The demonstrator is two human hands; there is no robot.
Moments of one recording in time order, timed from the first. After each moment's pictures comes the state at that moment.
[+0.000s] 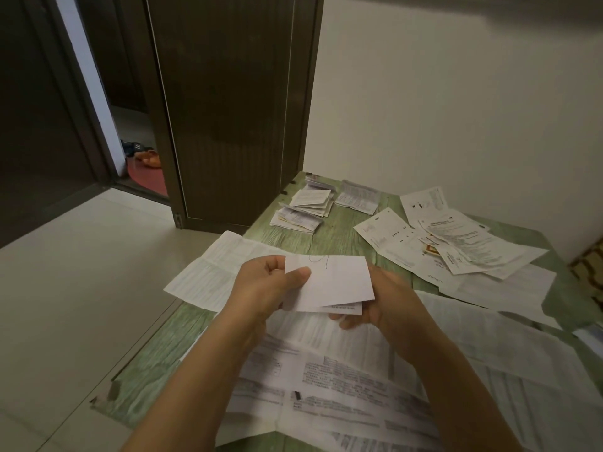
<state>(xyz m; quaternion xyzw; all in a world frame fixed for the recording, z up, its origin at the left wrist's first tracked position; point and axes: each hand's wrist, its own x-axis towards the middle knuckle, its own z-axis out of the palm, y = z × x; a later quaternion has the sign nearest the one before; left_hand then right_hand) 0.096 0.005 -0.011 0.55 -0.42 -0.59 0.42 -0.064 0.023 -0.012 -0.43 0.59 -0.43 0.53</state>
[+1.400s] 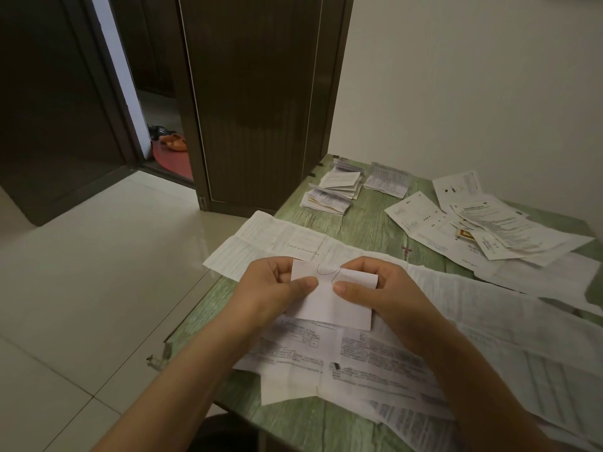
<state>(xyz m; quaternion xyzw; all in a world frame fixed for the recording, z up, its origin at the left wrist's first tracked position) 0.141 0.038 -0.020 0.52 -0.52 -0.56 0.38 -0.034 0.038 -0.025 -0.56 0.54 -0.37 0.50</state>
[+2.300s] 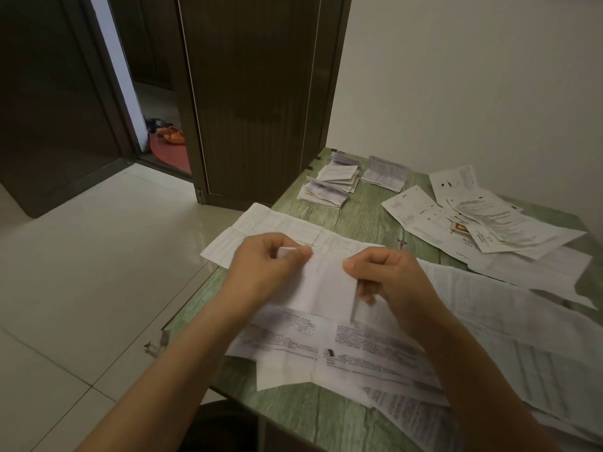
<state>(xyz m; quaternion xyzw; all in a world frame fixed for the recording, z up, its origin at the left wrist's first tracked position) 0.138 0.033 -0.012 0.57 -0.54 -0.47 0.41 -0.039 0.036 -0.020 -0.52 0.53 -0.43 0.51</state>
